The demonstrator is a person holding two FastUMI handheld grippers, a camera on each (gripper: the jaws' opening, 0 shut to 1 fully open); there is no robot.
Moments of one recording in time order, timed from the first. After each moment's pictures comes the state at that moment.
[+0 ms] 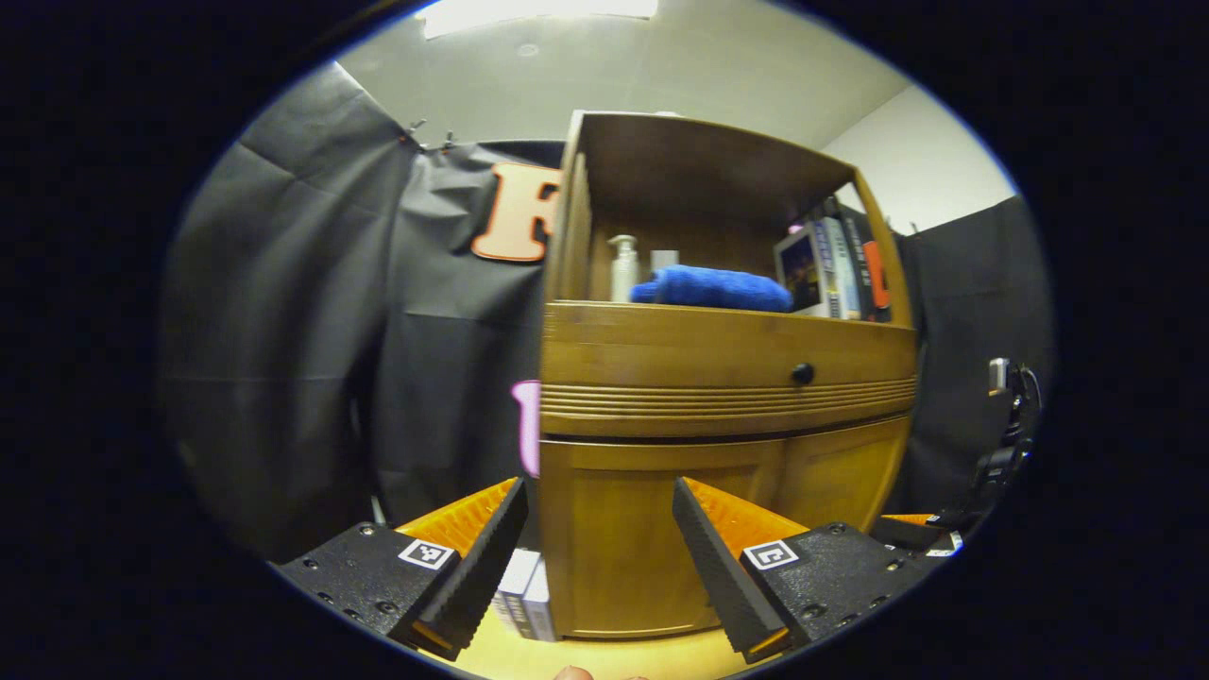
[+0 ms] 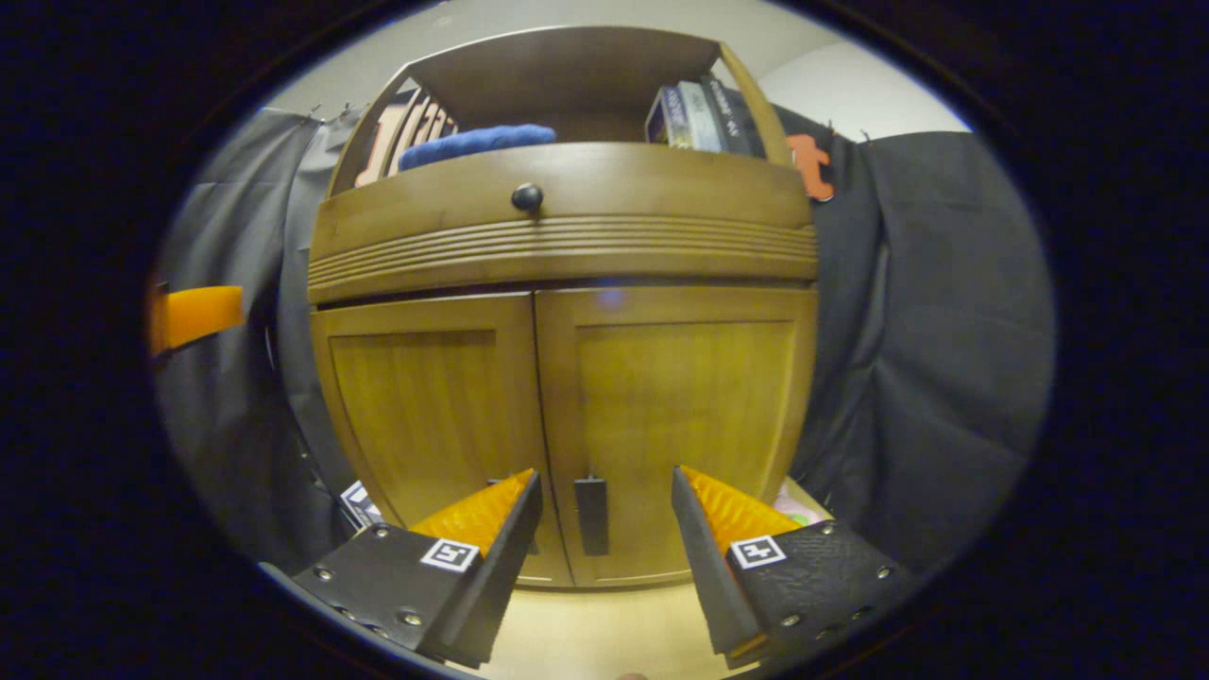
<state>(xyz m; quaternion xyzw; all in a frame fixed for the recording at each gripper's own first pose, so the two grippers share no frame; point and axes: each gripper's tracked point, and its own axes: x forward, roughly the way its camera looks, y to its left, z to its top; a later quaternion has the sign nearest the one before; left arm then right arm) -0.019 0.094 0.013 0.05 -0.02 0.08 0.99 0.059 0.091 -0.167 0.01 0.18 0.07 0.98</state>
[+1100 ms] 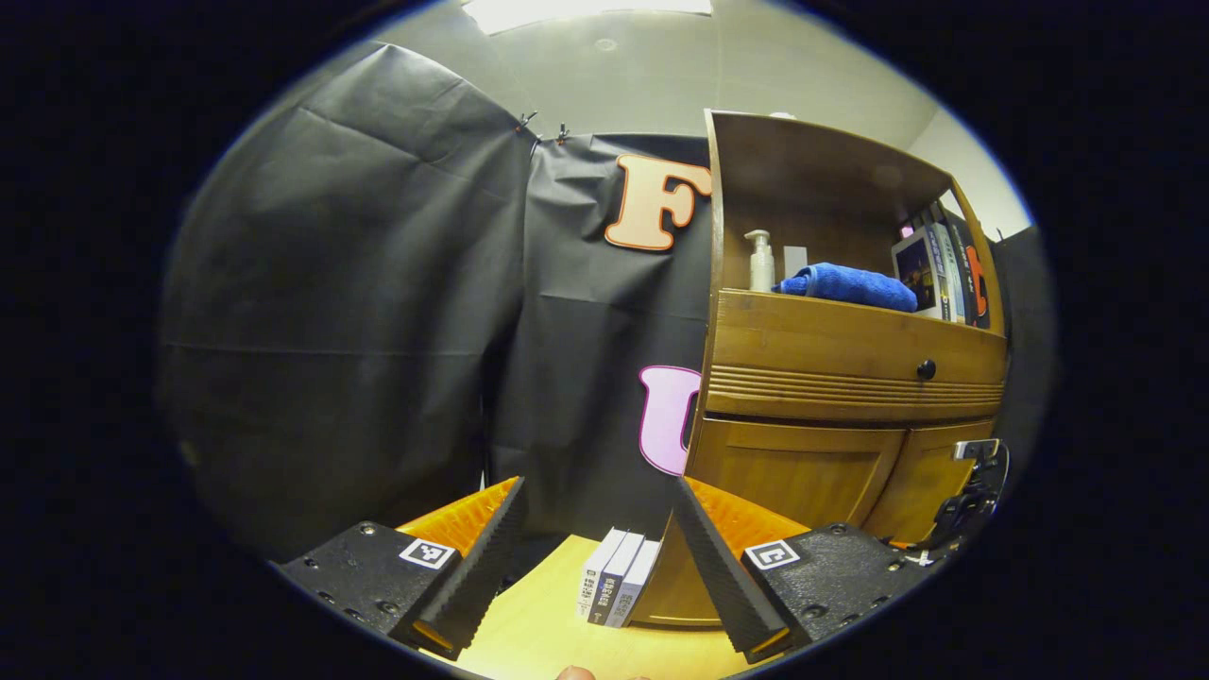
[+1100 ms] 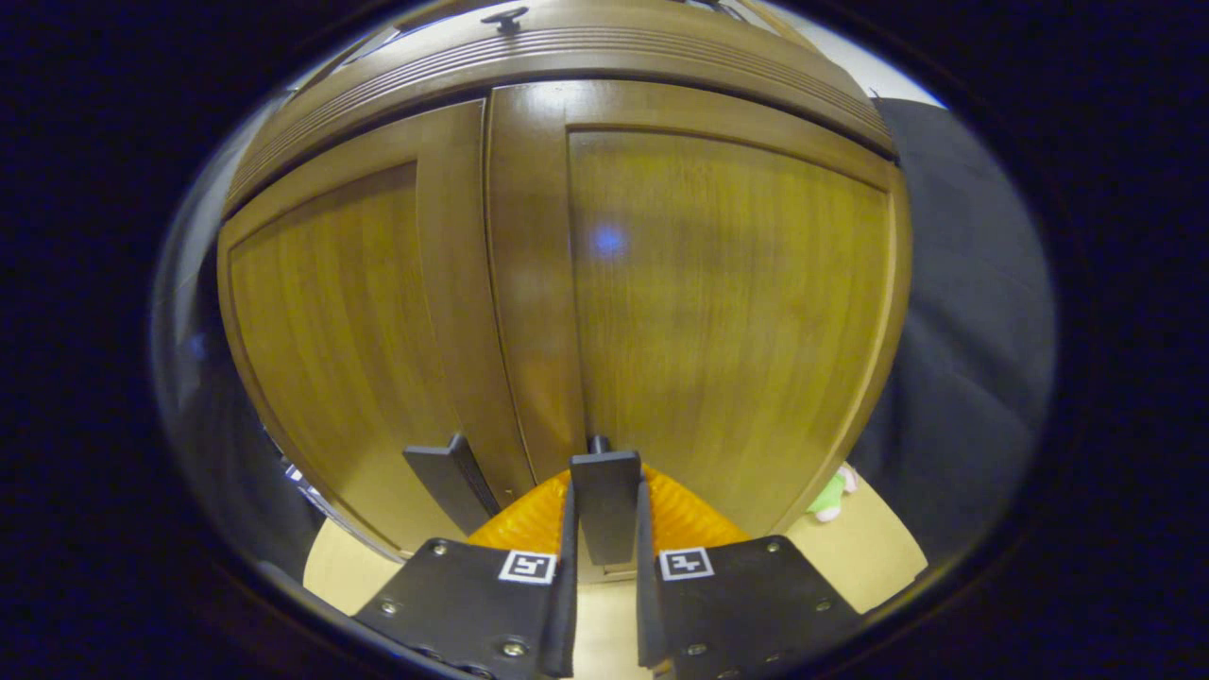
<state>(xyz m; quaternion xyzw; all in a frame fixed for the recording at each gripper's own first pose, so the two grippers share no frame) -0.069 0.171 0.006 0.03 -0.01 0.21 0.98 0.118 0.093 -0.273 0.01 0.27 0.02 0.96</state>
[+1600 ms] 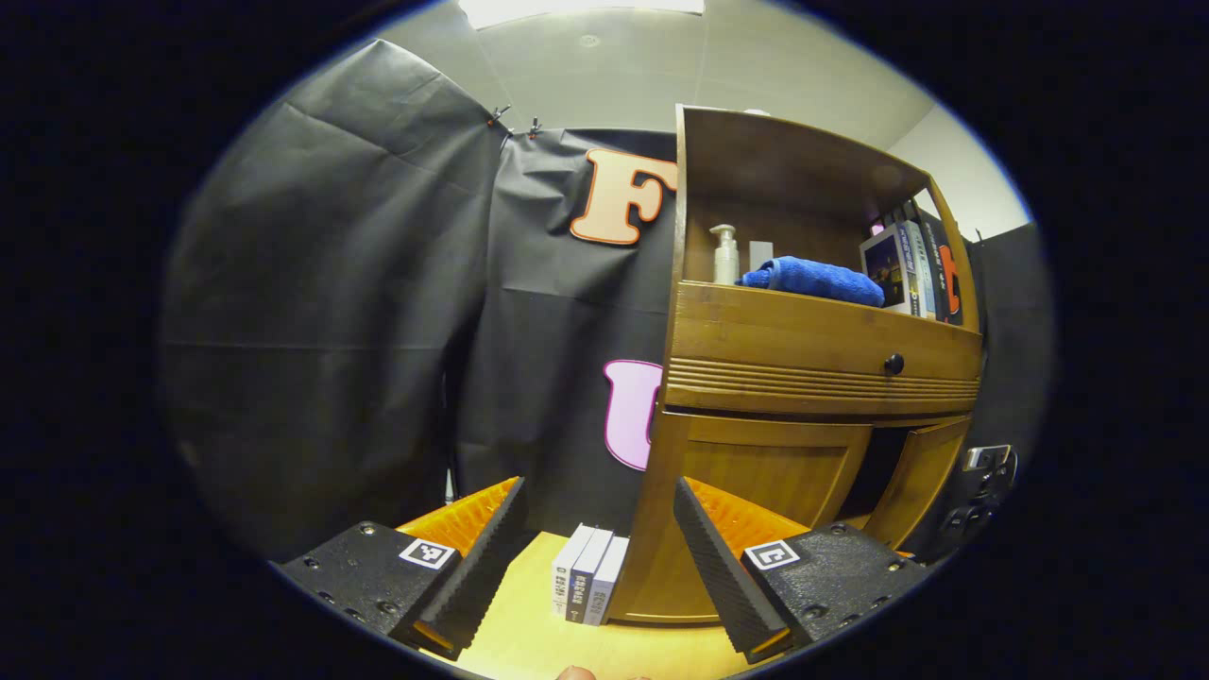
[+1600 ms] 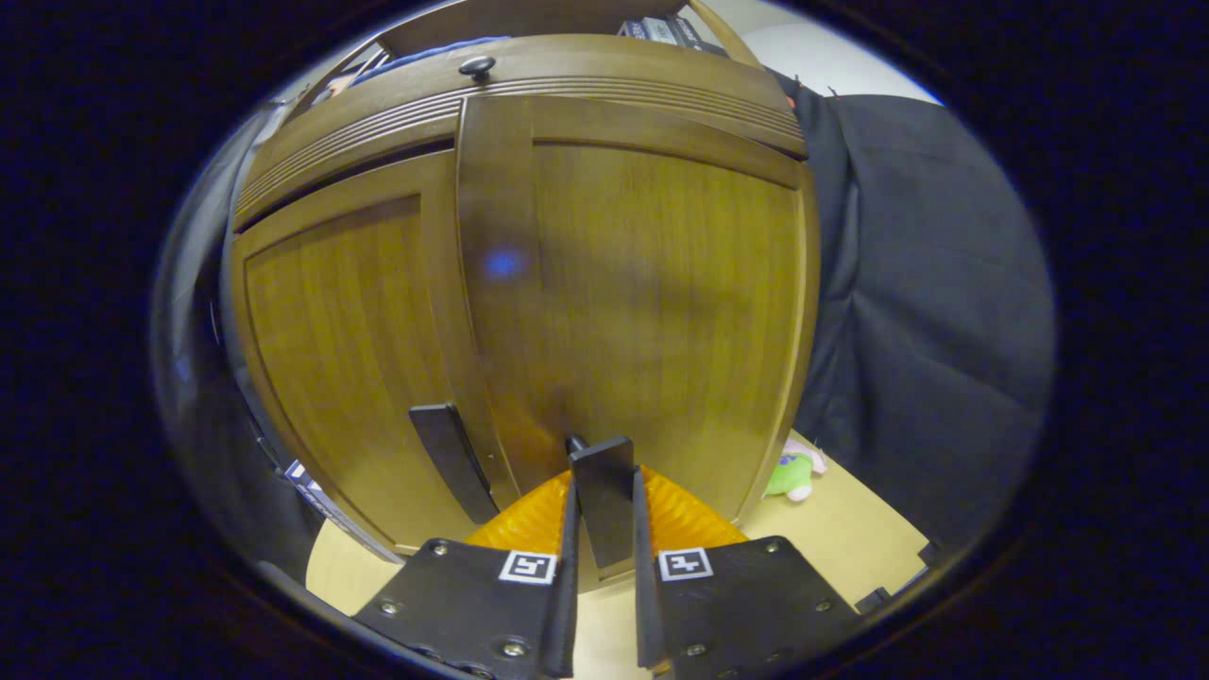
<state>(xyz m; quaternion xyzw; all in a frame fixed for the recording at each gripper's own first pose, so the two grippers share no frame) -0.052 0.142 -0.006 0.02 0.01 0.15 0.99 0.061 0.062 -0.261 0.03 0.25 -0.01 0.97</state>
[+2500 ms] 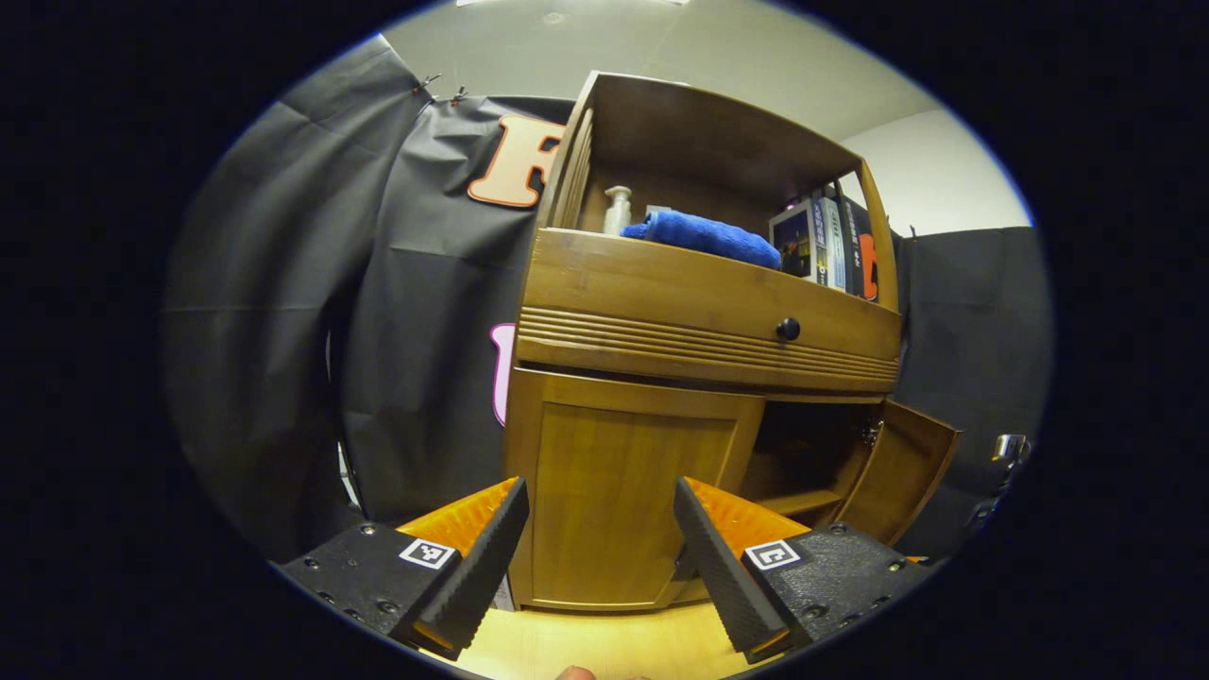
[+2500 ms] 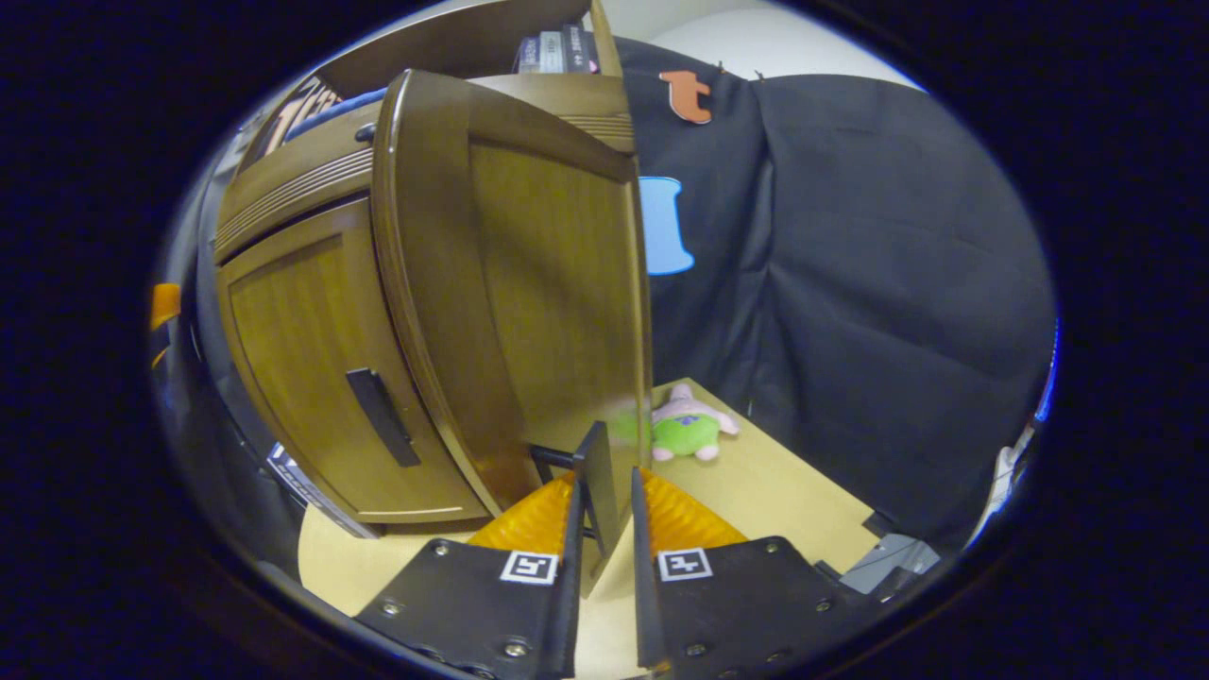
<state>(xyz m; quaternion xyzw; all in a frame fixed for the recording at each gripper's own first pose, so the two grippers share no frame) -0.016 0.043 -0.051 0.00 0.05 0.01 1.00 -0.031 -0.062 -0.242 0.04 0.28 -0.10 0.95</state>
